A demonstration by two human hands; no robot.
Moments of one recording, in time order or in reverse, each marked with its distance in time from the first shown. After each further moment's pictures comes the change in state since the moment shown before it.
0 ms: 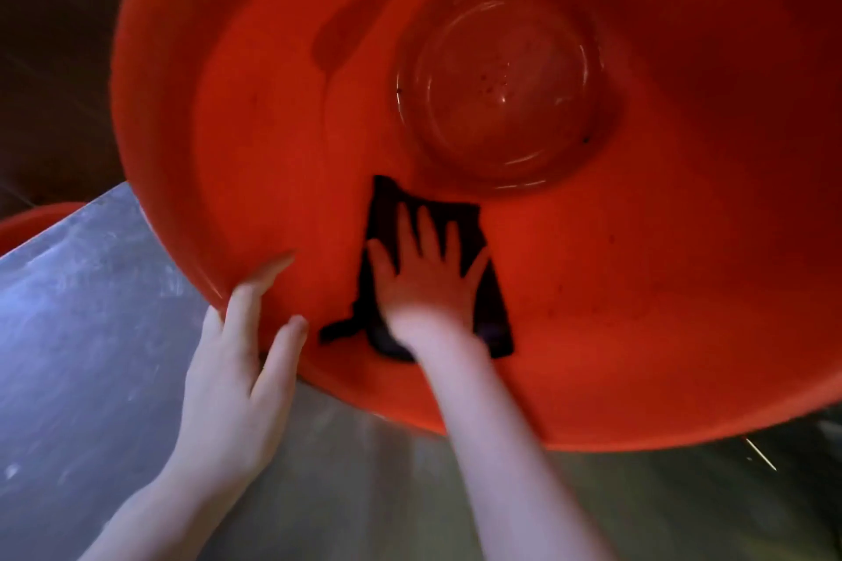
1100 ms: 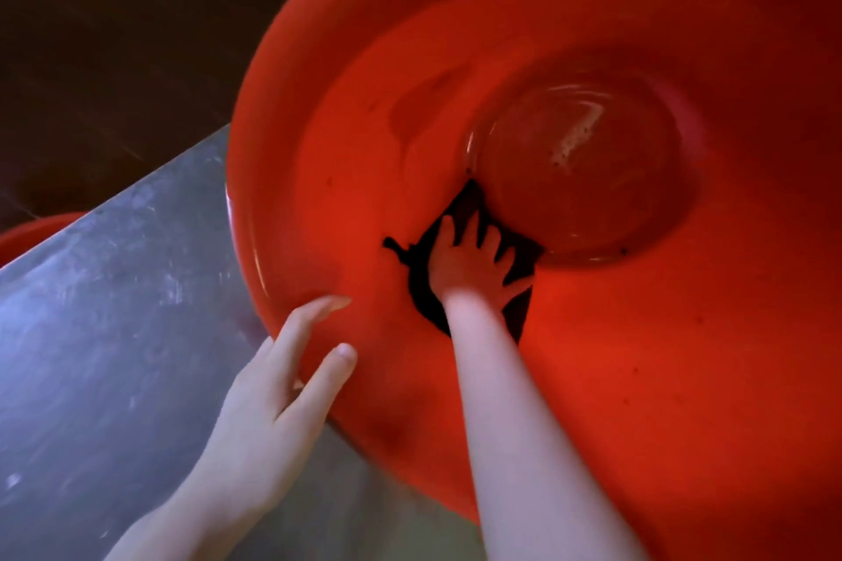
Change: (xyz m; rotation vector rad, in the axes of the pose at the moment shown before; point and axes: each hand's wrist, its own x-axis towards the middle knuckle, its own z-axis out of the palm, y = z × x) left_hand -0.014 0.034 -0.010 -0.077 -0.323 -0.015; right_hand 0.039 0.037 0.000 0.214 -0.038 0.531
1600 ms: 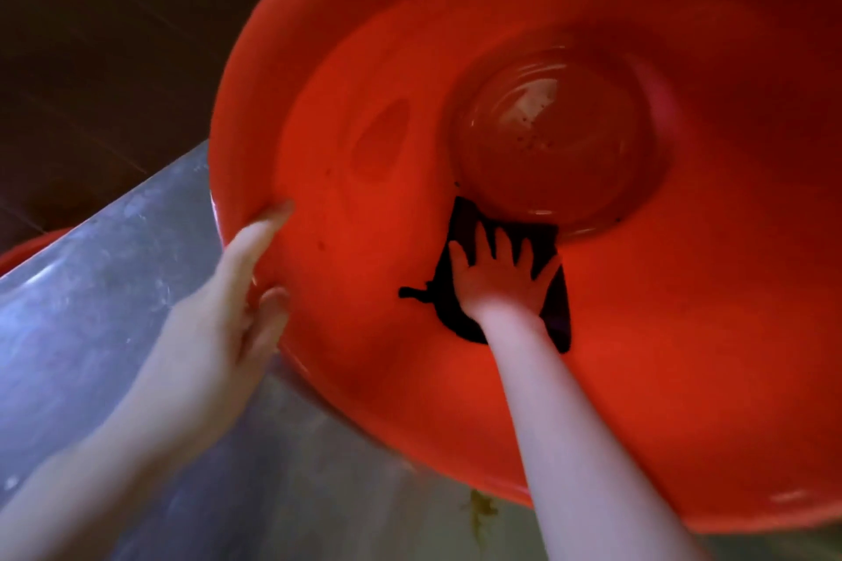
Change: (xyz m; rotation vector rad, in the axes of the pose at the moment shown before) left_hand 0.038 -0.012 -0.031 0.228 0.142 0.236; right_hand 0.014 0.046 -0.018 -0.310 -0.017 -0.204
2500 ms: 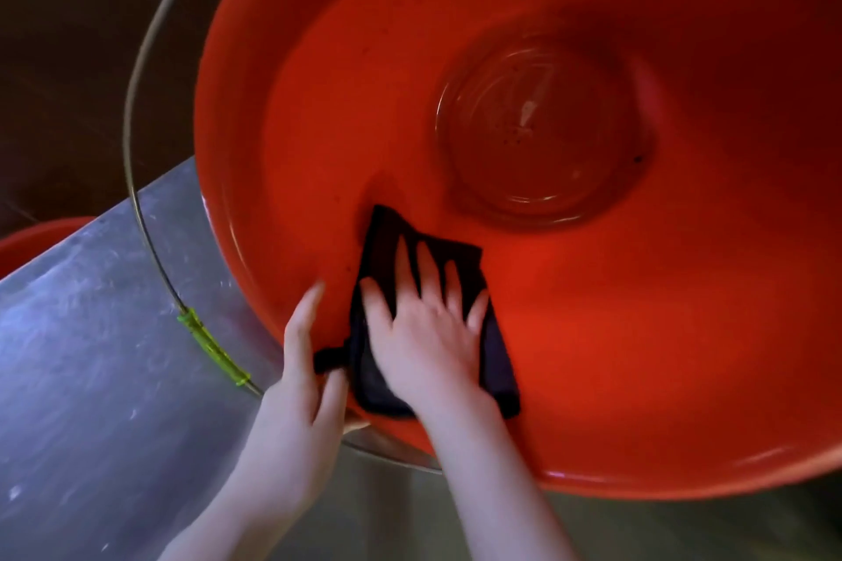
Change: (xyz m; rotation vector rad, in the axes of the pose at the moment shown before) left_hand -0.036 0.013 0.057 -0.462 -0.098 -0.374; right_hand -0.087 -0.063 0.009 0.138 0.149 -0.291
